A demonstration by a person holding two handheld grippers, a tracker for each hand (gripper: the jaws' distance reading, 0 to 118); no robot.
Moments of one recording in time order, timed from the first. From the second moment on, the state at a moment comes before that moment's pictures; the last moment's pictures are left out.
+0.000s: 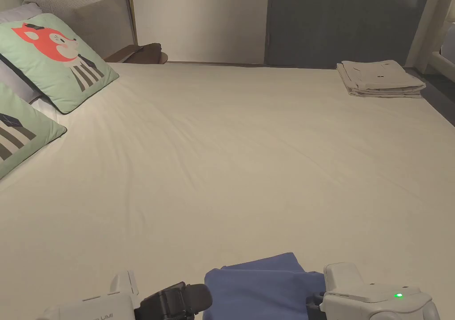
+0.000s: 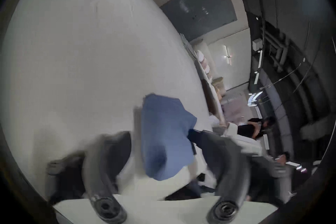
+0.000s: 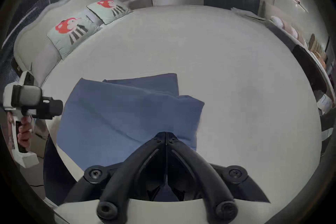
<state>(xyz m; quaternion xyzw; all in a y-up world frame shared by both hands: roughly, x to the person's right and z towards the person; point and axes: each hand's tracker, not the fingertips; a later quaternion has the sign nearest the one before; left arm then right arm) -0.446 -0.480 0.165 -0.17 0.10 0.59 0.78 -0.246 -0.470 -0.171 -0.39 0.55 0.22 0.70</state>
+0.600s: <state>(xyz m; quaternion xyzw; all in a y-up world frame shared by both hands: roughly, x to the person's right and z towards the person) -0.441 -0.488 0.103 -0.23 0.07 0.61 0.76 -0.240 -0.470 -0.176 -0.42 0.55 0.18 0.70</state>
